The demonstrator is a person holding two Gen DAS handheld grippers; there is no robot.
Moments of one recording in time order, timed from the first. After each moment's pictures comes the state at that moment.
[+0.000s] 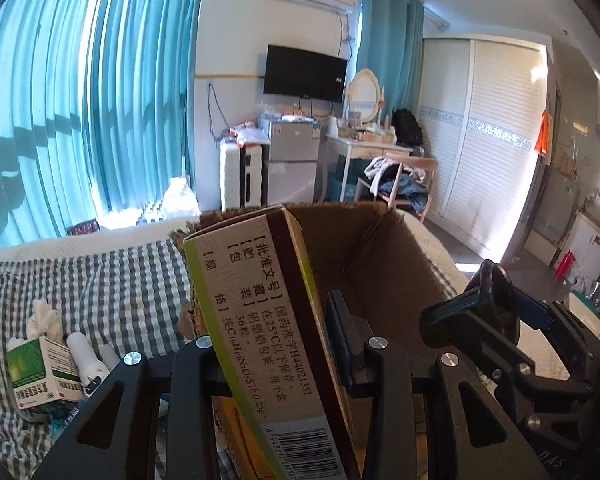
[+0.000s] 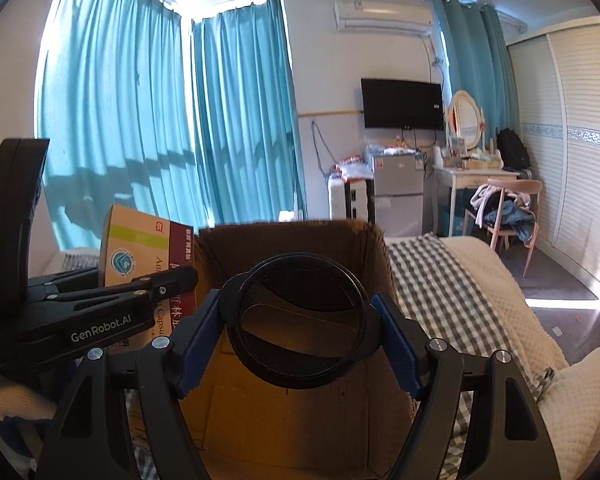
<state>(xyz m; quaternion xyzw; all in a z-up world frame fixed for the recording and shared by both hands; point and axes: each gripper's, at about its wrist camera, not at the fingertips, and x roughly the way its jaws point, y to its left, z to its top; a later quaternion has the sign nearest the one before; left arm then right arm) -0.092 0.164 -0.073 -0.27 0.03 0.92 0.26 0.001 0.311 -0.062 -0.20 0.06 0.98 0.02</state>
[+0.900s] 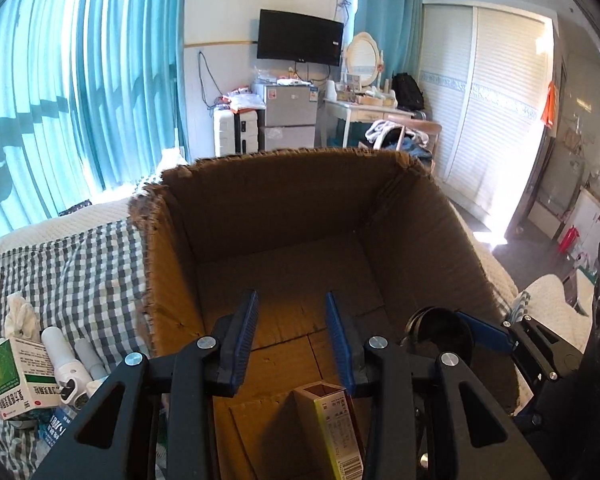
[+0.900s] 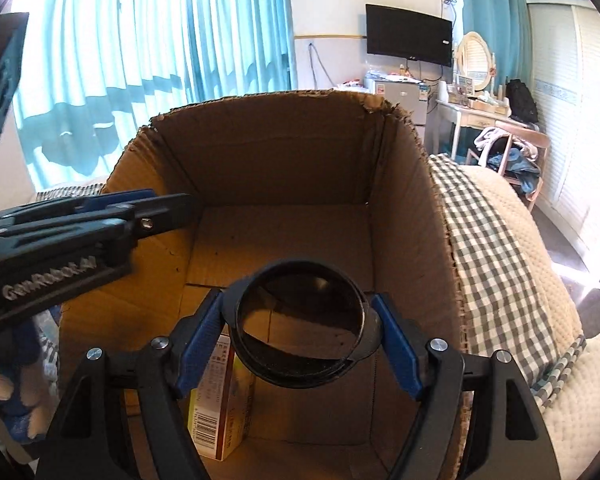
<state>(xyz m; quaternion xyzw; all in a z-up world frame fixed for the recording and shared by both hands) -0.119 0.205 -0.103 -0.32 0.06 0.91 0.26 -0.042 0.316 -0.122 -0.31 0.04 0.95 0.04</state>
